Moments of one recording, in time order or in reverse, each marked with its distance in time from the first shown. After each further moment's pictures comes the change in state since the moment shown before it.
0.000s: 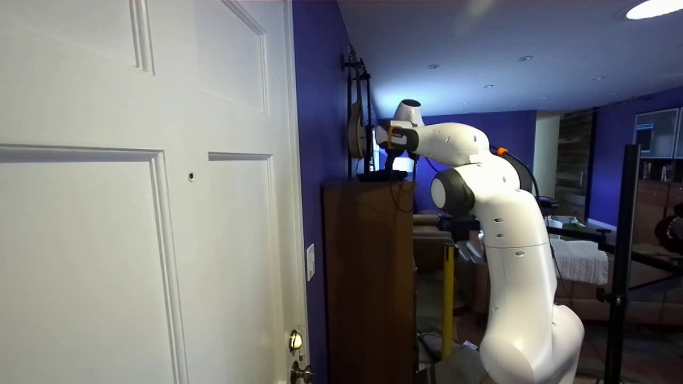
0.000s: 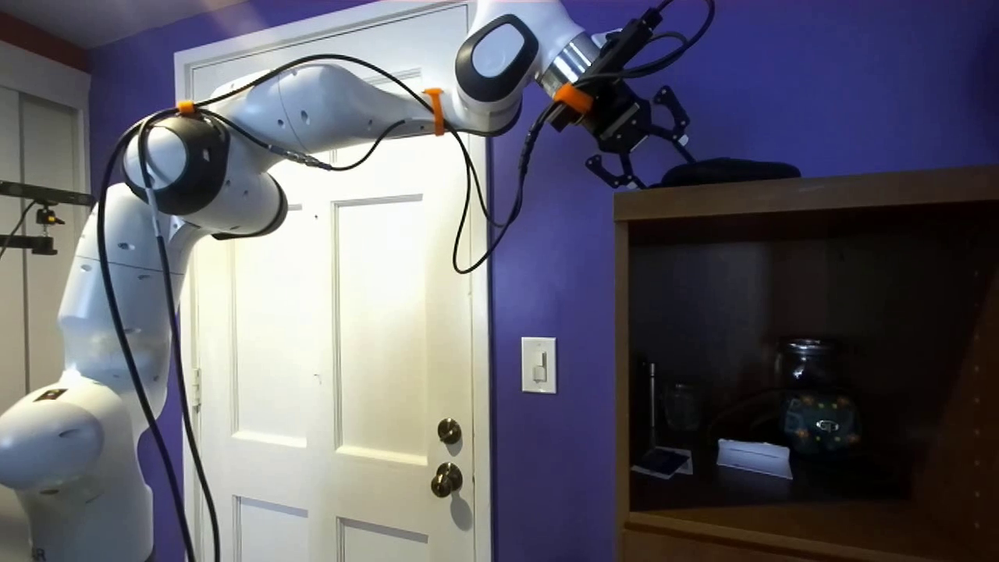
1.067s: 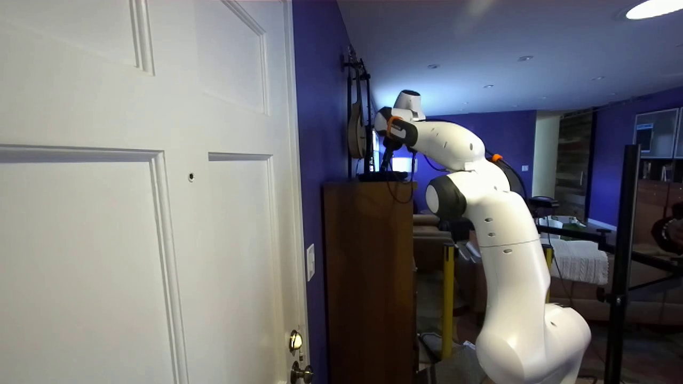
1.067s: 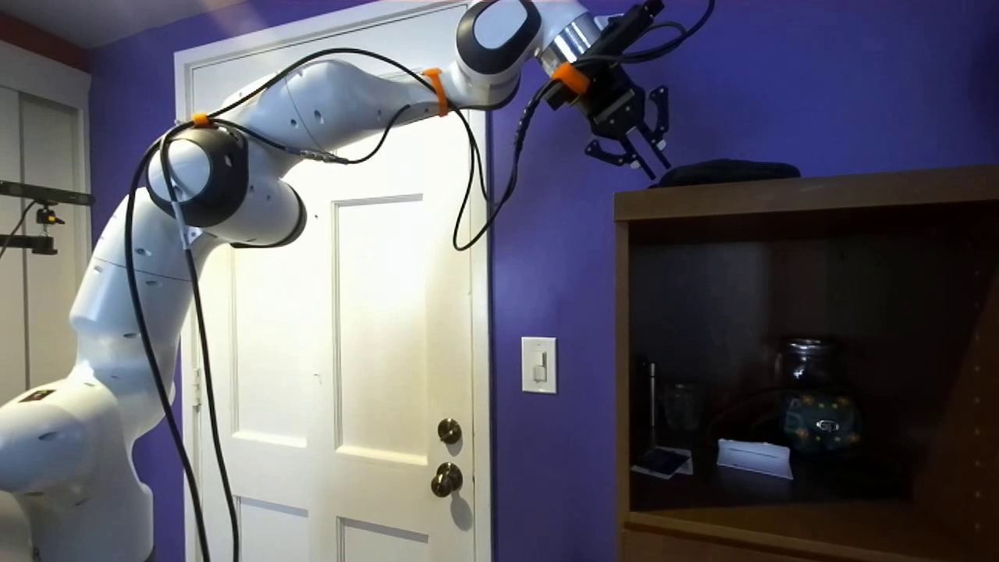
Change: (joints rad) arm -0.115 0.095 0.089 0.252 0.076 -0.231 -0.011
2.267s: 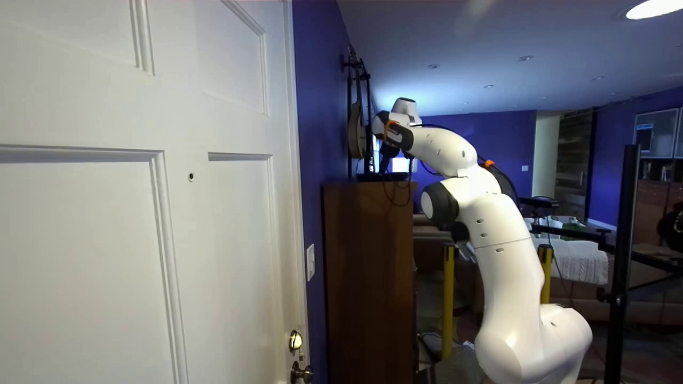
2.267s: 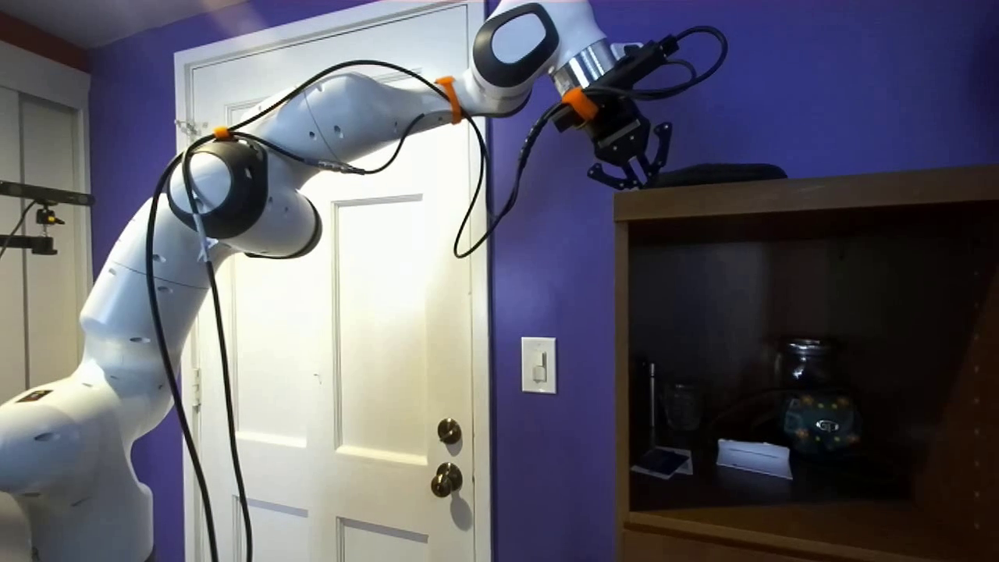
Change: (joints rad) arm -0.025 0.082 0.004 0.088 0.068 -0.136 0.004
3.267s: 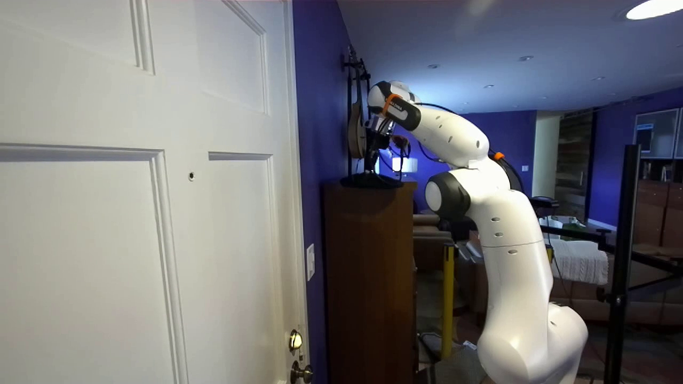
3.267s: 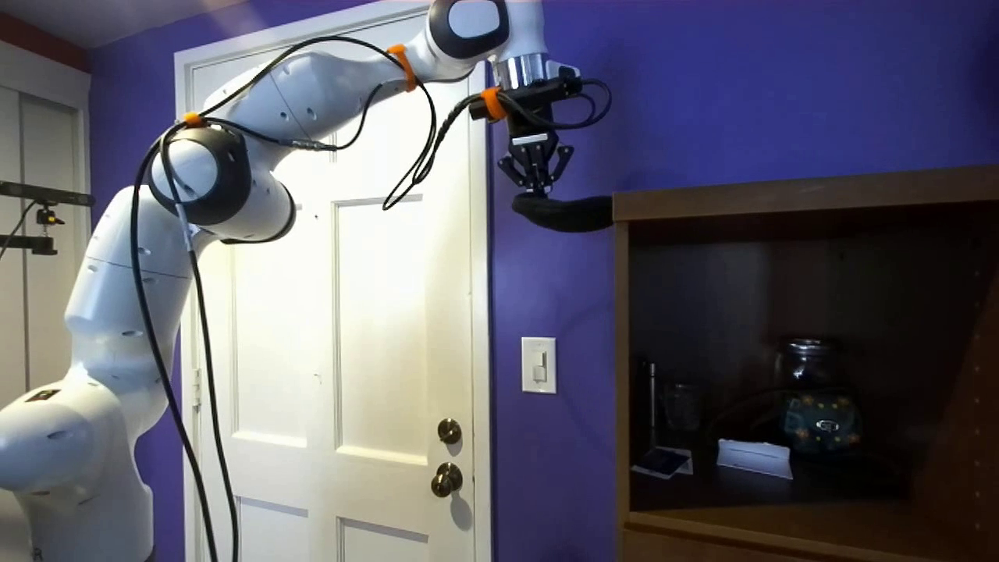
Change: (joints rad) arm 0.078 -0.127 0.071 0.006 0.083 -0.447 0.216
